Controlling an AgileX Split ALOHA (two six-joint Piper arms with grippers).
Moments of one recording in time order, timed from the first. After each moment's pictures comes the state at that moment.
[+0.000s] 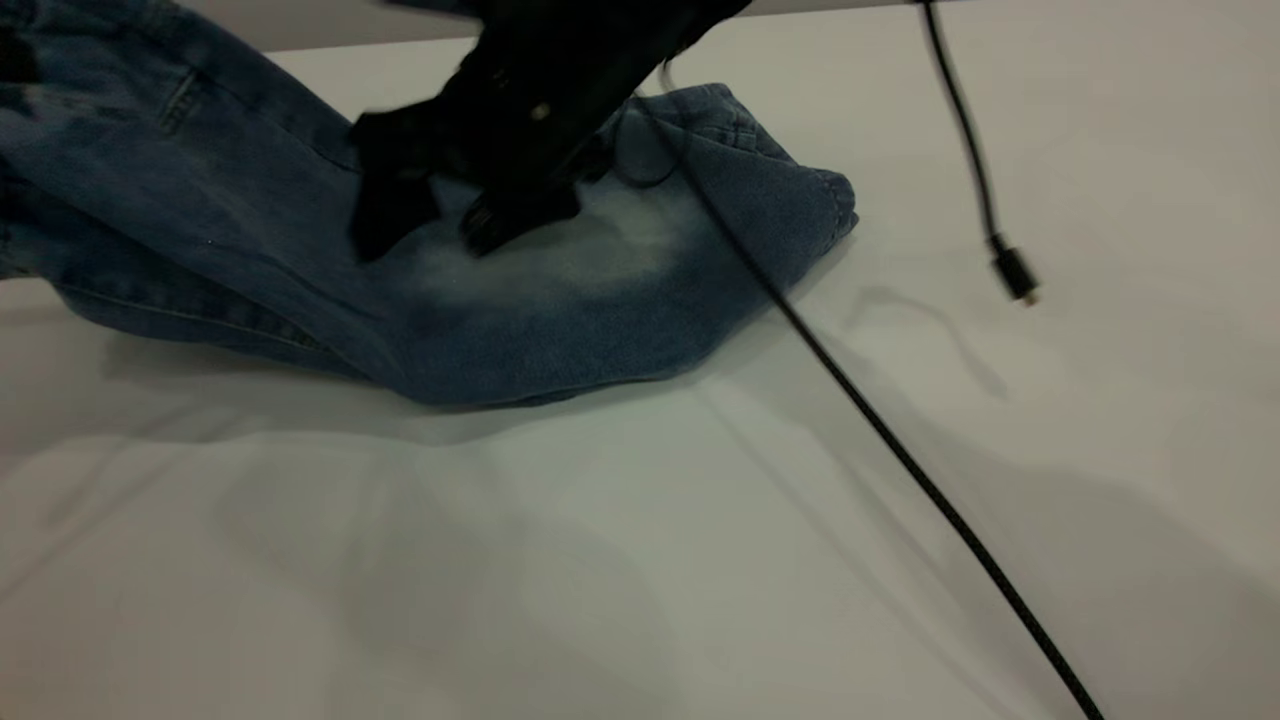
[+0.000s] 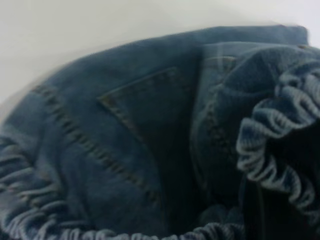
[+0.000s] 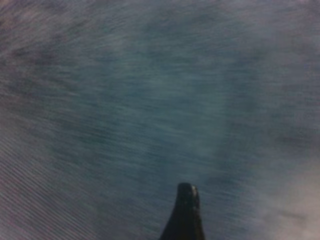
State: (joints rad) left arm 0.32 1.65 -0.82 -1.18 0.74 1.00; right arm 0.66 2.52 -1.86 0.97 0.59 -0.67
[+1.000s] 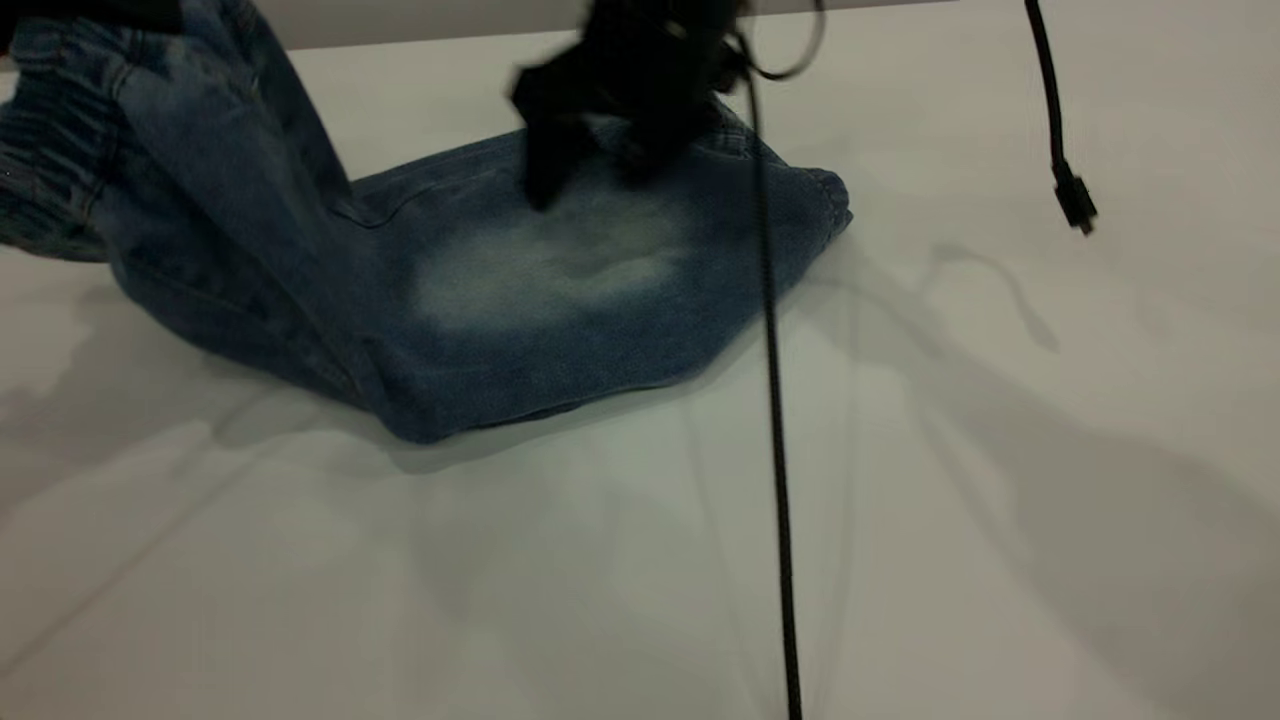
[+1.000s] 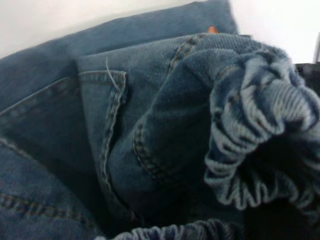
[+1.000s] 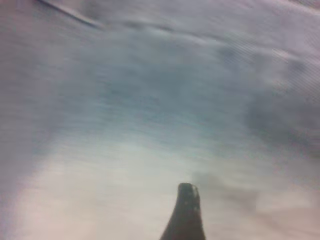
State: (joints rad) left arm 0.16 1.65 -0.86 -1.25 0.77 1.01; right arm 0.52 2.50 -1.91 0.49 0.69 -0.44
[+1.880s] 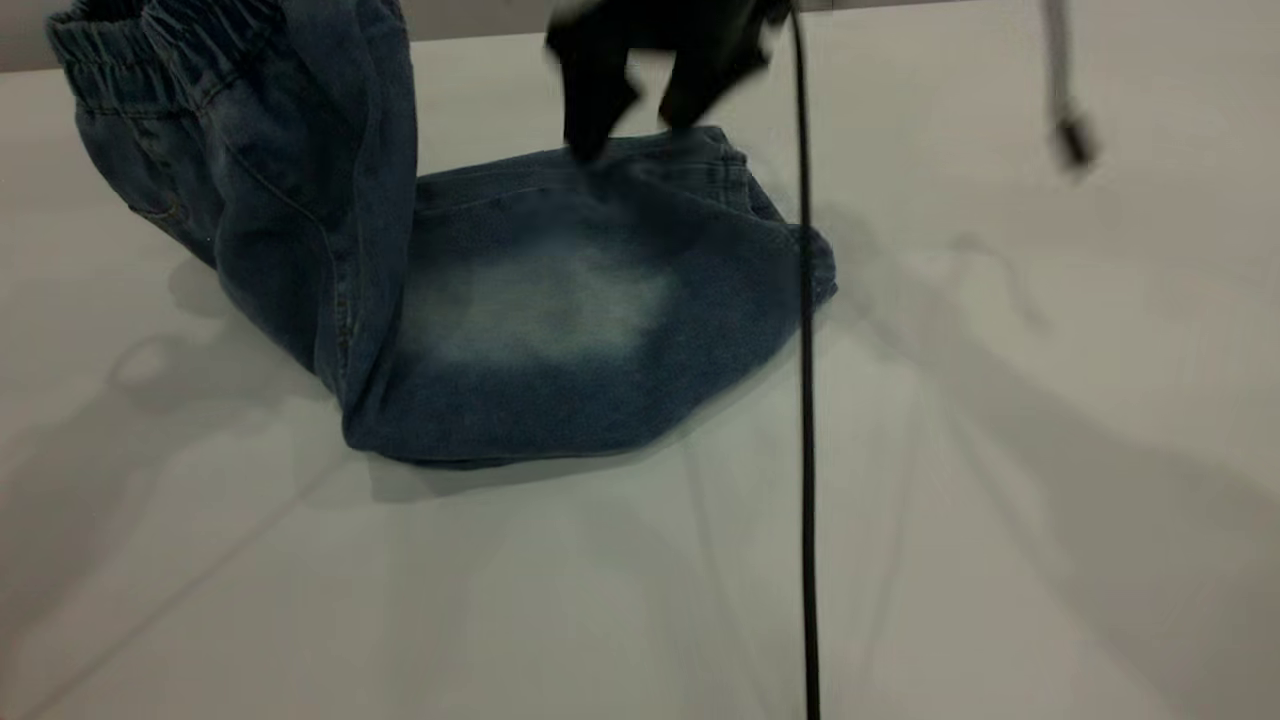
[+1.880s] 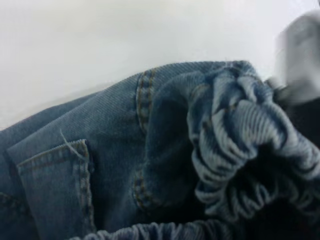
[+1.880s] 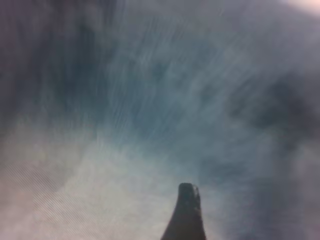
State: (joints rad) left arm -0.09 1.68 -0.97 -1.28 0.57 0.99; right arm 0.50 2.39 -1.91 0.38 0.80 -0.36
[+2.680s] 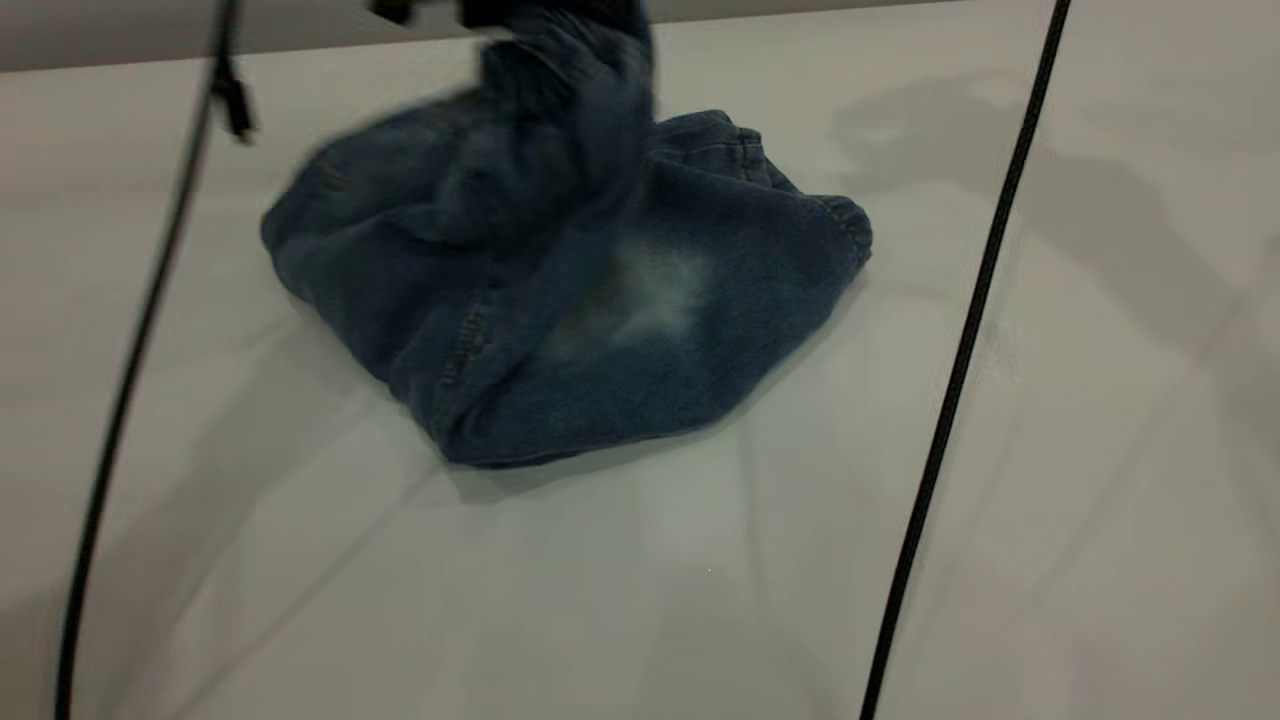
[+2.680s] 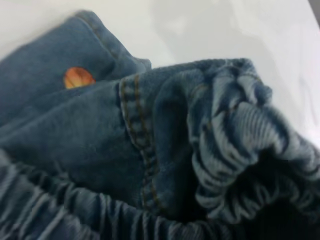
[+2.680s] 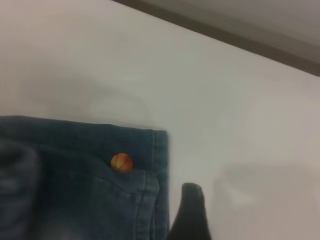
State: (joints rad) left arm -0.35 2.05 -1.28 -1.29 0.60 0.99; right arm 0.21 2.09 -1.91 0.32 0.87 -0.37
